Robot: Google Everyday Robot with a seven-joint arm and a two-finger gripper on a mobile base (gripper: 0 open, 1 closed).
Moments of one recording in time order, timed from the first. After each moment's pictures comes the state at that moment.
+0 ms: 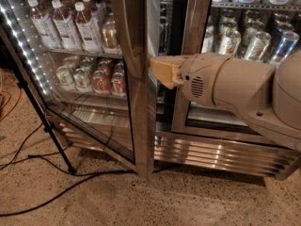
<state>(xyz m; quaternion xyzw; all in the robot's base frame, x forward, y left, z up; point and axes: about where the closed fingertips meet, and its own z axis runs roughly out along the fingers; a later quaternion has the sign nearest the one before) 0.495 -0.022 0.980 -0.24 0.74 0.29 0.56</state>
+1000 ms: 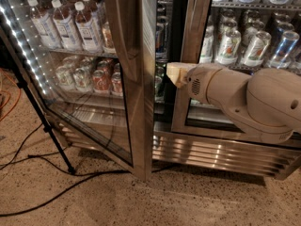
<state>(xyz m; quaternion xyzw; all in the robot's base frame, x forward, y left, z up) 0.579 -0.071 0.911 -0.16 0.77 0.25 0.57</state>
